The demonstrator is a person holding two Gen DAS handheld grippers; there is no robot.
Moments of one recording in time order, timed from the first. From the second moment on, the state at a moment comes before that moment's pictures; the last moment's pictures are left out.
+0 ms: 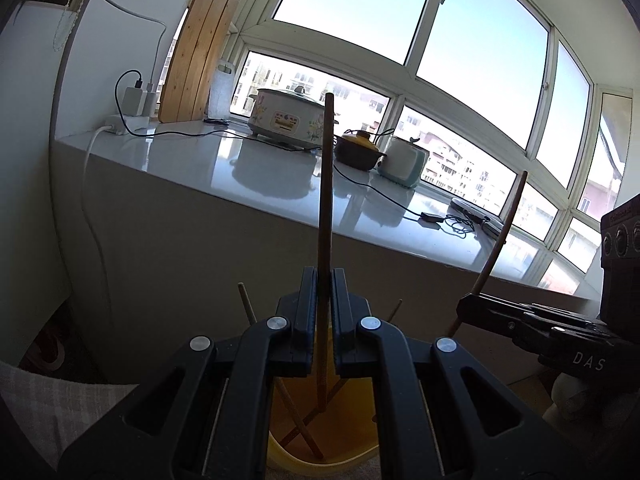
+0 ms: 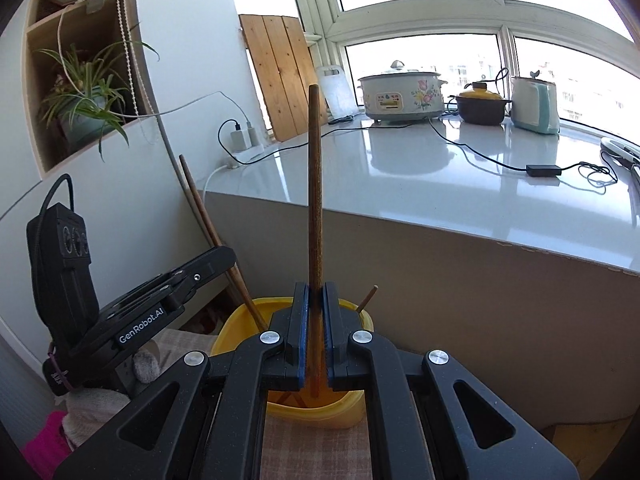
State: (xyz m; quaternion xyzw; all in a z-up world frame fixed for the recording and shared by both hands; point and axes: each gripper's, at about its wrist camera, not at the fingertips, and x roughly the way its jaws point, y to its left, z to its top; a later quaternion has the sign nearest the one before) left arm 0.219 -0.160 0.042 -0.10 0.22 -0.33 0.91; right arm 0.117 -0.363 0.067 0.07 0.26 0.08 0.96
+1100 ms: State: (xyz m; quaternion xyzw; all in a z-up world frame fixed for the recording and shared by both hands) left arm 0.138 -0.071 0.021 -0.05 0.25 -0.29 0.92; right arm 0.065 -0.342 0.047 0.05 0.27 0.08 0.96
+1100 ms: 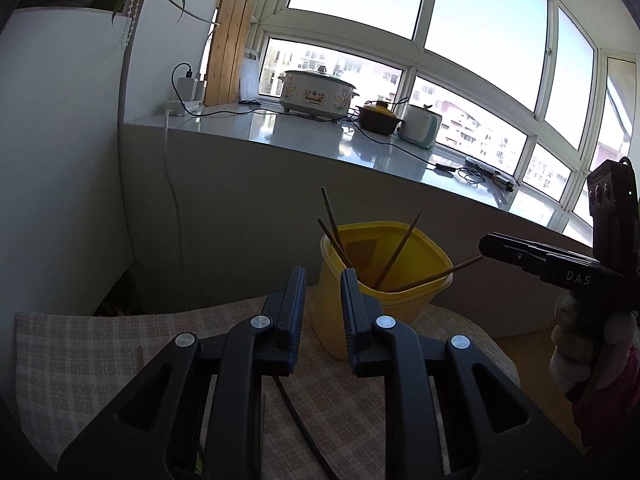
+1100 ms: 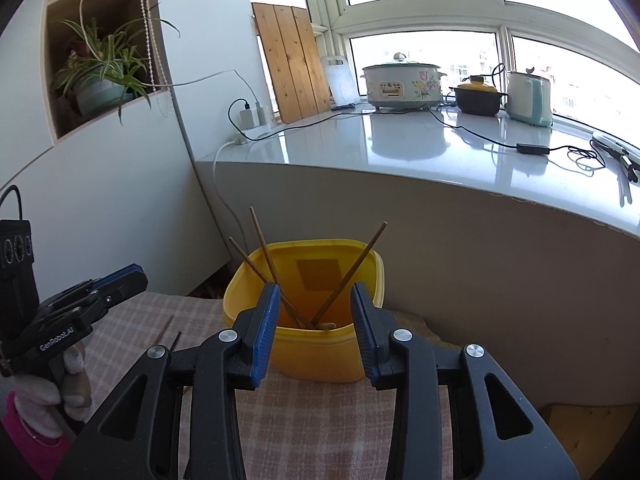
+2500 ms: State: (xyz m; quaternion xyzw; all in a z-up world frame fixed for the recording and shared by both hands) left arm 0.184 0.033 -0.117 -0.07 0.48 -0.18 0.86; right arm 0.113 -0.222 -0.102 0.04 0.52 0.19 0.83
